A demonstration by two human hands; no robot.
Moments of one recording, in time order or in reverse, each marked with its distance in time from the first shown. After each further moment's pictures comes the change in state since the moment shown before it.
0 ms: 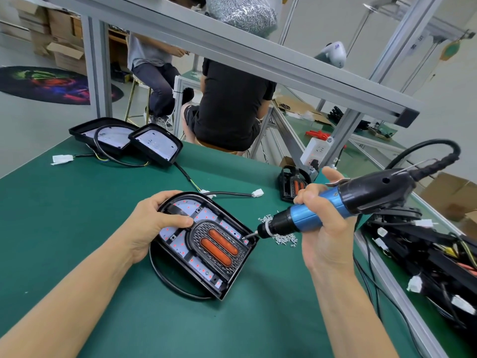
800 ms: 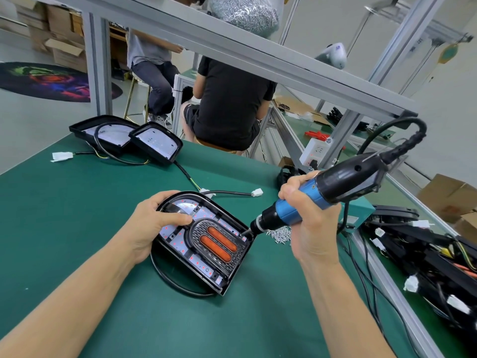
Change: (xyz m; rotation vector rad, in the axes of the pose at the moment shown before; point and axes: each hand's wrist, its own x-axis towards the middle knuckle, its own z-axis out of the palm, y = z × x) left_hand 0.000 -0.007 0.000 -0.076 0.052 -0.011; right_hand 0.003 0.005 0.017 -0.077 -0.156 -0.012
